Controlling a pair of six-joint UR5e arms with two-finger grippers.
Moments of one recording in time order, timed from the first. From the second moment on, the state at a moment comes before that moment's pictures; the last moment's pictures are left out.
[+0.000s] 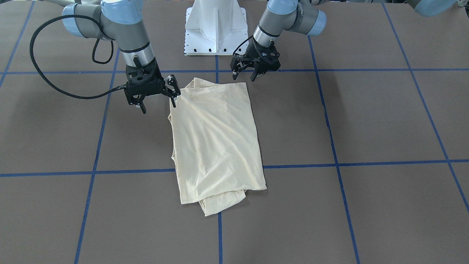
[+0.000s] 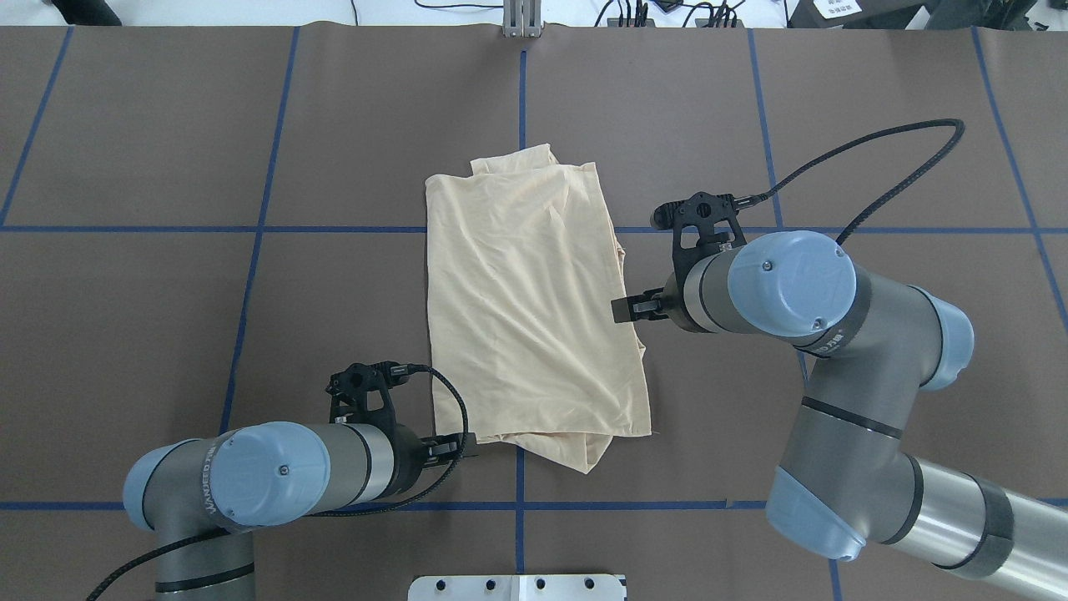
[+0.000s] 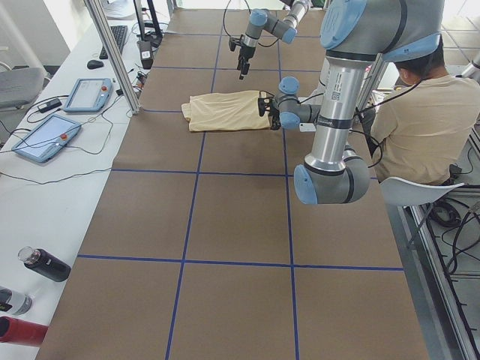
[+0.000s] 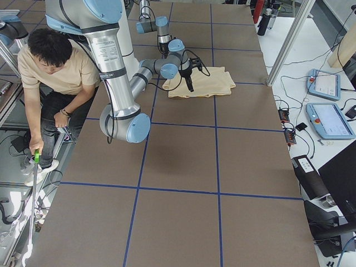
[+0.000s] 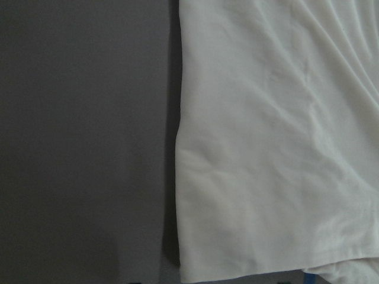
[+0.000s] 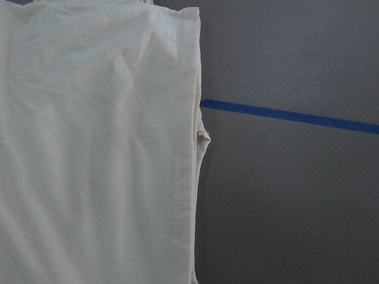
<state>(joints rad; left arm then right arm) -0.22 -1.92 -1.86 -2.08 -1.60 -1.61 0.51 -1.20 1.94 -1.40 1.66 1.06</state>
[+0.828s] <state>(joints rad) -0.23 -1.94 -1.84 -2.08 -1.58 -1.67 0.51 -1.20 1.94 -1.40 1.66 1.06</state>
